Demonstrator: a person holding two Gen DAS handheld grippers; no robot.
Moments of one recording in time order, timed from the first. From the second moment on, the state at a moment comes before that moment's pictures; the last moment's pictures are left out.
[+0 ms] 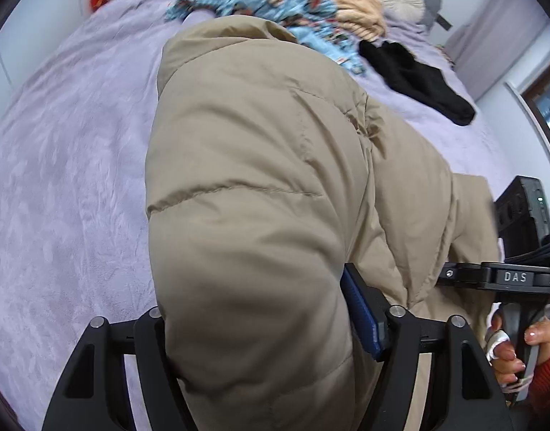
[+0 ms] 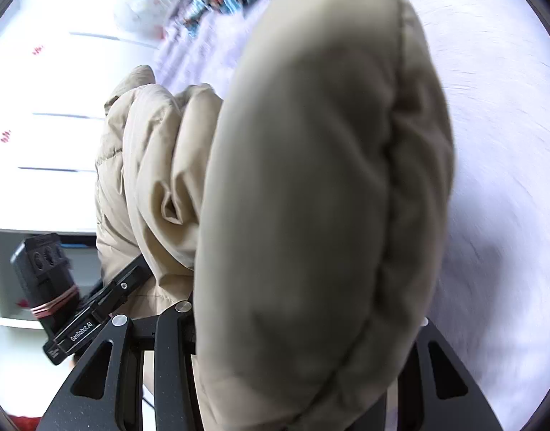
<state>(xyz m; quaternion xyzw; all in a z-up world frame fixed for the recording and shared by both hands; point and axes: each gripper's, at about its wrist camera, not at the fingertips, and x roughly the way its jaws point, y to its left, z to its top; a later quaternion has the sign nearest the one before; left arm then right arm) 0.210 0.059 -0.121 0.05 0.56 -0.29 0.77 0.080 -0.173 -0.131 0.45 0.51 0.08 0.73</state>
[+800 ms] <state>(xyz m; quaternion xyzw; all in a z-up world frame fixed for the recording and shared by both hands) 0.246 0.094 -0.075 0.02 0.49 -0.23 0.84 0.110 -0.162 -0.085 0.43 0.48 -0.05 0.76</state>
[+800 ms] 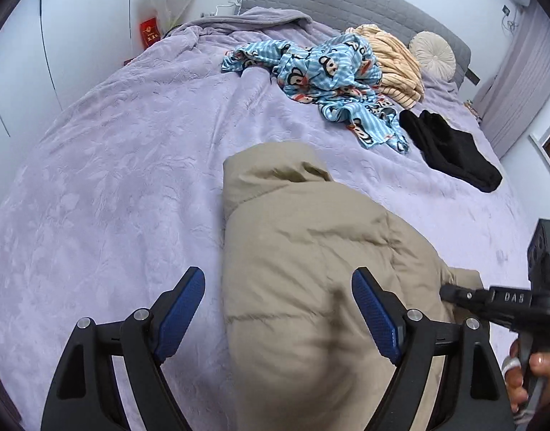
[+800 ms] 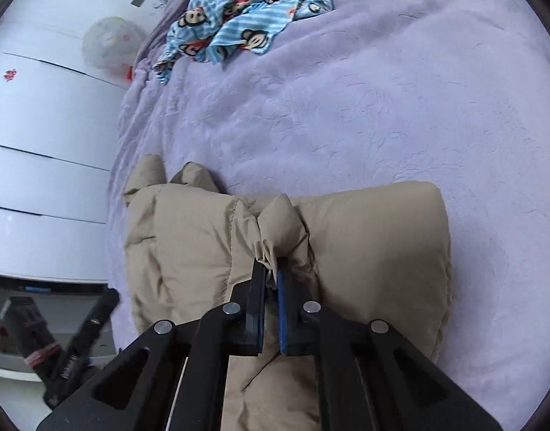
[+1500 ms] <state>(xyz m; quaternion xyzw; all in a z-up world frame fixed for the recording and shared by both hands) 0.273 0.079 -0.143 -0.02 0.54 -0.24 0.81 0.076 -0.199 -0.154 0.65 0.38 0.12 0.65</state>
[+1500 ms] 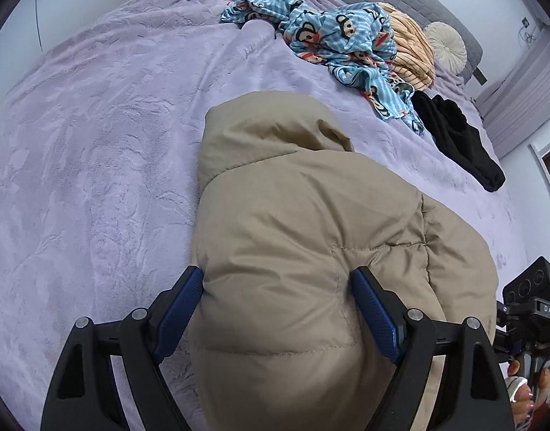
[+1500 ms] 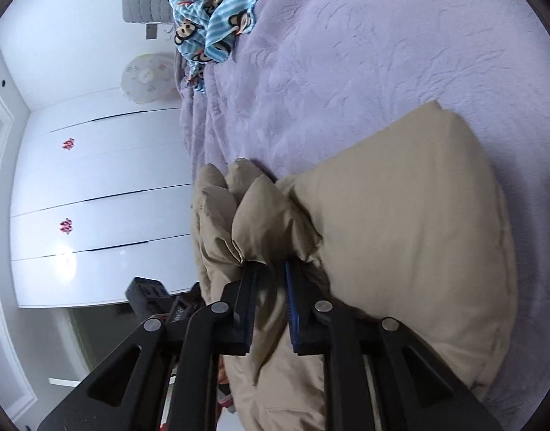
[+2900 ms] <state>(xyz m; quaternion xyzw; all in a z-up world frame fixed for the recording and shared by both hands) 0.122 0.101 -0.131 0.10 0.55 -0.27 0.78 -0.008 -0.088 -0.131 0.33 0.59 -0.05 0.74</state>
